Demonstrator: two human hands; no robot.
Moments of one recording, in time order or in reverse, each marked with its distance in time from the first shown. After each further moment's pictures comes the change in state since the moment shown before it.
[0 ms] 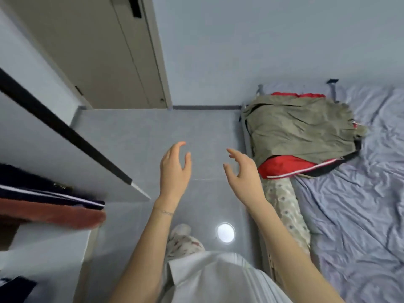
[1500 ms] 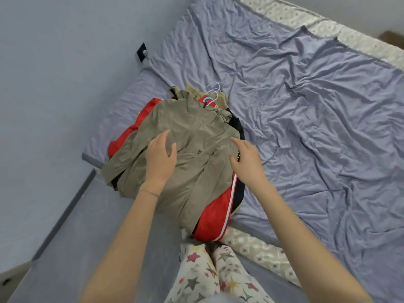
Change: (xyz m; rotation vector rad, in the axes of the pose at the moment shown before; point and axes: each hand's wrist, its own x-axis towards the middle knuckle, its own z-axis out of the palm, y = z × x) left_hand 0.356 0.317 0.701 0.077 -0.985 0.560; right_hand 0.306 0.498 -0.340 -0.079 0.507 0.981
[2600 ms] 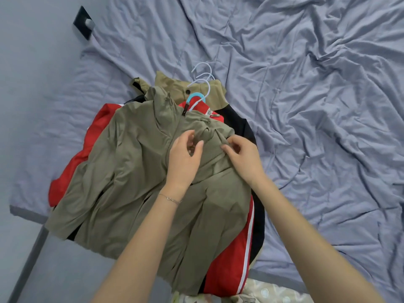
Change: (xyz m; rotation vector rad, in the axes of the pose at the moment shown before) left_hand 0.186 -0.057 0.218 -0.272 -0.254 -0.086; right_hand 0.227 0.121 0.132 0.316 0.079 0.119
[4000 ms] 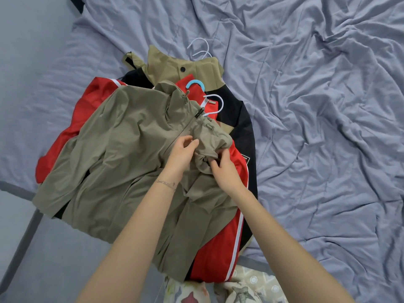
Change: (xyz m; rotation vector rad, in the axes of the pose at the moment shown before) left_hand -0.014 -0.038 0.045 -0.289 -0.165 -0.510; right_hand -0.061 0.046 0.045 0.211 -0.214 0.294
